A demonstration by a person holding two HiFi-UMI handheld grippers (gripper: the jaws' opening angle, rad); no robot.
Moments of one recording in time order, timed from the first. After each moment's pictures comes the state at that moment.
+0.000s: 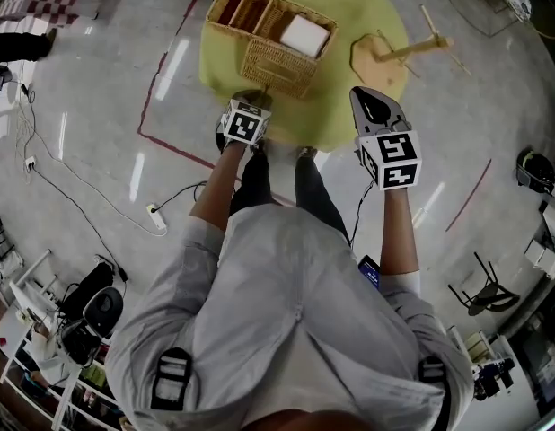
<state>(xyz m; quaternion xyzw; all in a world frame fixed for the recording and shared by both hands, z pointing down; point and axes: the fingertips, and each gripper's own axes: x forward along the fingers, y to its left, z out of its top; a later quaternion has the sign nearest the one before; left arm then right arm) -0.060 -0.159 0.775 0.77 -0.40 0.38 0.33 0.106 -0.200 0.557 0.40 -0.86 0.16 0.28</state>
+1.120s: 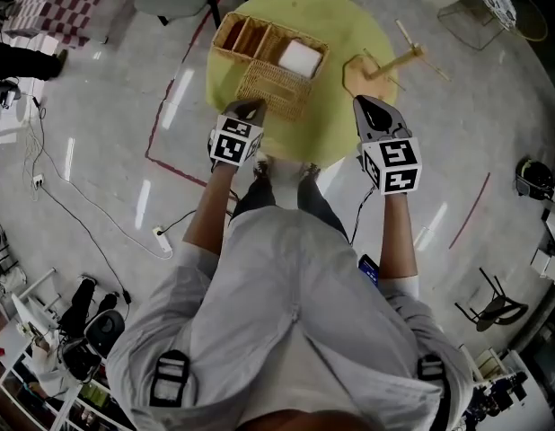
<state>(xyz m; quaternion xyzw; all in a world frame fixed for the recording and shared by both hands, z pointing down) -0.055 -0.182 0.651 0.82 -0.41 0.31 0.25 0.130 -0.203 0.514 0.43 -0.86 0.14 0.26</state>
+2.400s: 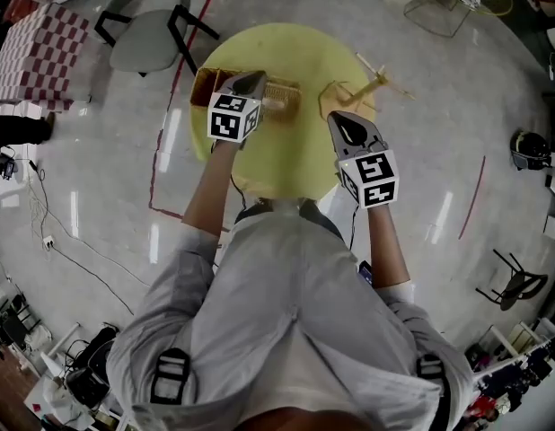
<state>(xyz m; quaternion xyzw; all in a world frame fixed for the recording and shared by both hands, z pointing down) 0.000 -0.371 0.571 0.87 -0.39 0.22 0.19 0.121 -0.255 0.490 0.47 -0.84 0.14 0.22</state>
